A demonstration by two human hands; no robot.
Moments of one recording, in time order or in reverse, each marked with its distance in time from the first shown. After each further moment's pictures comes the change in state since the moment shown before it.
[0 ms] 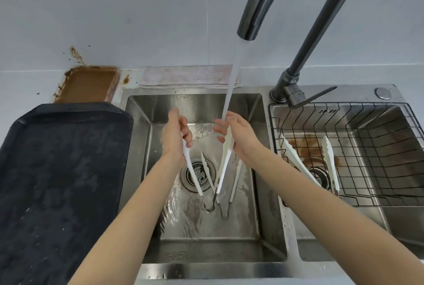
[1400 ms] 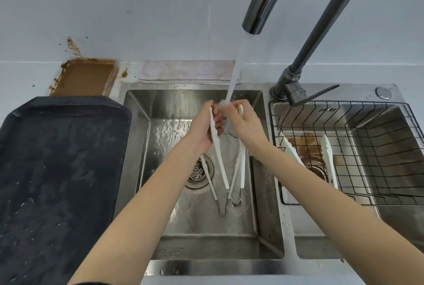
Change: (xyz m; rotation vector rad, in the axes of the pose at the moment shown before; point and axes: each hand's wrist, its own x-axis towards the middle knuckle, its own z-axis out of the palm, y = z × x) left_hand 0.003 -0.006 0.047 0.025 -0.297 -0.222; right_hand -0.010 -0.016 -0.010 -0.640 0.074 -0.329
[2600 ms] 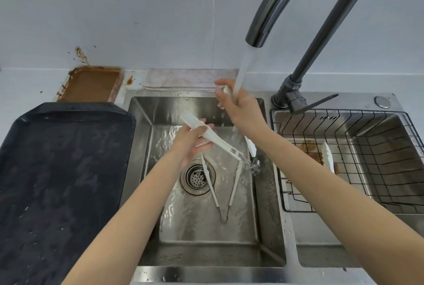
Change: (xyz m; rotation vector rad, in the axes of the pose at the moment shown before) left_hand -0.005 -0.004 -0.046 0.109 0.075 0.051; right_hand 0.012 -0.044 -0.001 0.012 -0.023 -0.284
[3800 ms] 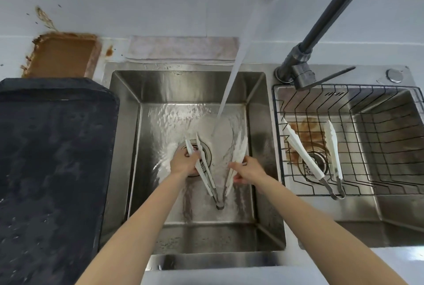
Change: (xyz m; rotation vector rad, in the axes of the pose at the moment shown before) left_hand 0.019 -0.105 -0.034 0.478 0.306 -0.271; right_hand -0.084 0.158 0.027 0.064 -0.145 1.029
